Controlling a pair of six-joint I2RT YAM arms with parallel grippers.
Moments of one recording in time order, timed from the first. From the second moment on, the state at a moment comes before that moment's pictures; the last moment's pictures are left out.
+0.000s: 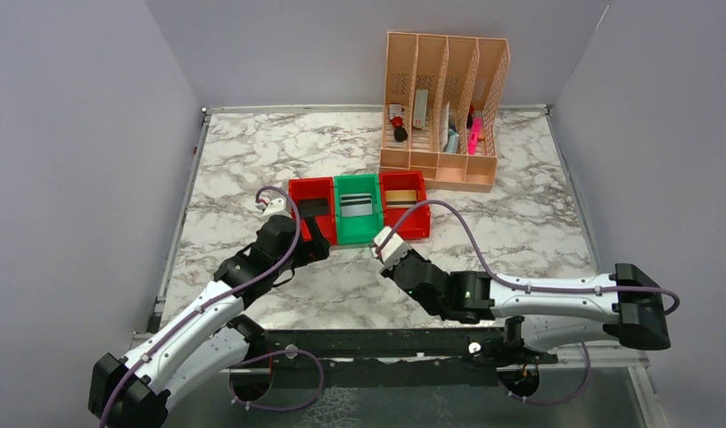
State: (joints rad) left arm -0.60 0.78 0.54 -0.43 -0.21 -0.73; right arm 1.34 1.18 0.72 -0.10 0.74 -0.03
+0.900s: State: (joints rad) left arm -0.60 0.76 0.55 -0.45 -0.21 -0.77; right arm 1.49 1.47 0.80 -0.17 0.39 0.16
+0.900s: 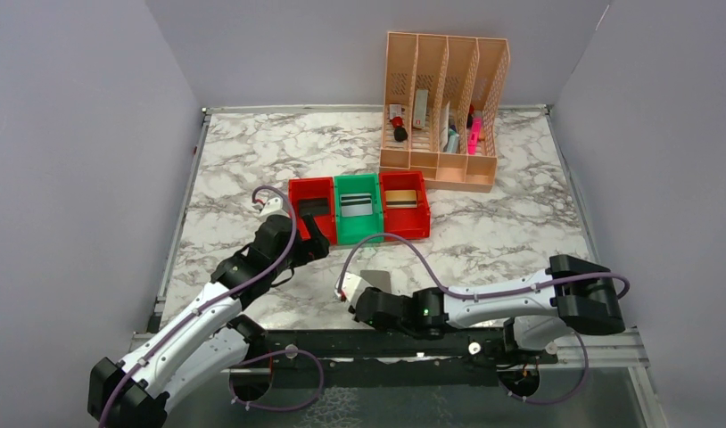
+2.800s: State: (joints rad) left arm -0.94 1.25 0.64 -0.31 0.11 -0.64; right arm 0.95 1.42 0.58 -0.03 -0.03 0.96
